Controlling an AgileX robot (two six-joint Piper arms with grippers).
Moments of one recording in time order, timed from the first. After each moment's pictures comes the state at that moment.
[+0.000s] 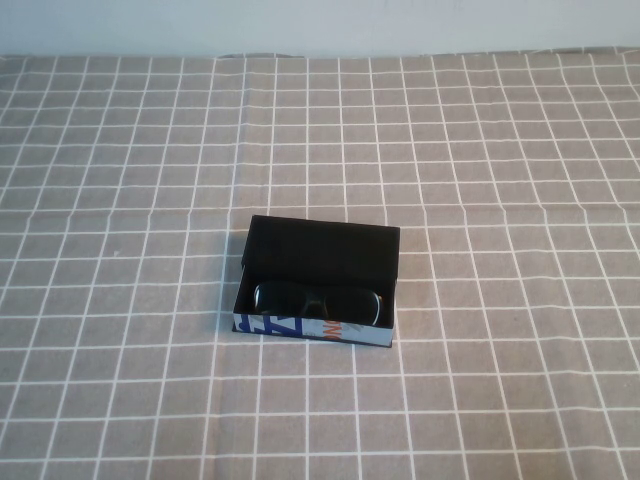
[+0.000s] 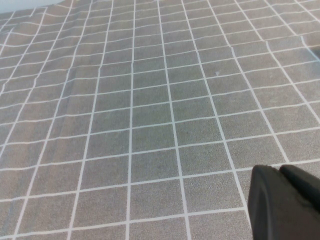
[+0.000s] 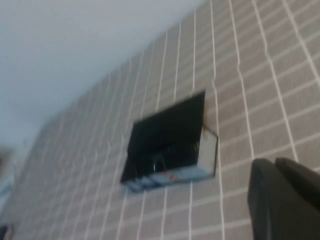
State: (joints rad) right arm 0.18 0.18 -0.09 1.03 0.27 -0.16; left arm -0.06 -0.02 0.02 0.03 0.37 0.08
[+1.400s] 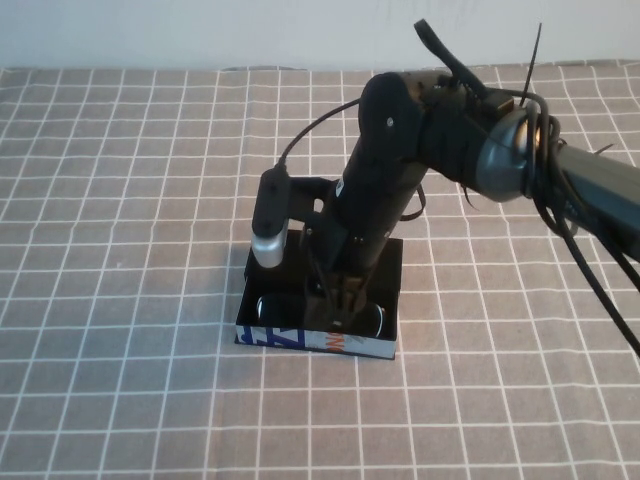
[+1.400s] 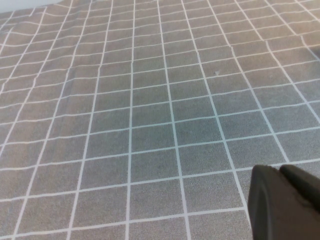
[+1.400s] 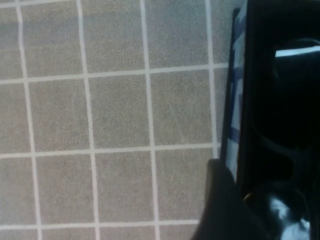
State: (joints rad) right arm 0.64 2.14 -1.91 0.33 1.22 -0.94; left arm -0.06 -0.02 0.02 0.03 0.37 0.08
